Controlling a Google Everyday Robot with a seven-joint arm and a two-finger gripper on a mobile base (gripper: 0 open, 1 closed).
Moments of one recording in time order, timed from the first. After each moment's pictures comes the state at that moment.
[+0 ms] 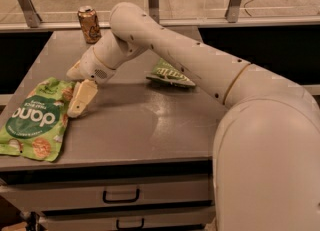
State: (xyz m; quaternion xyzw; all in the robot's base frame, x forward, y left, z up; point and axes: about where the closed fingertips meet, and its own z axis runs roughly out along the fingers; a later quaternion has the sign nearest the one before) arm 0.599 0.236 0.829 -0.73 0.54 0.31 0.29
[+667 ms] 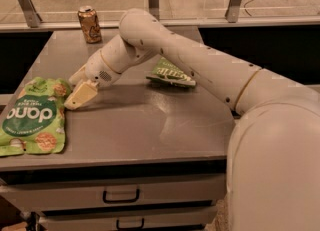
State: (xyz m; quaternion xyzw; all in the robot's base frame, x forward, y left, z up) arm 0.596 0.223 0.825 -0.68 0.58 0.34 0.29
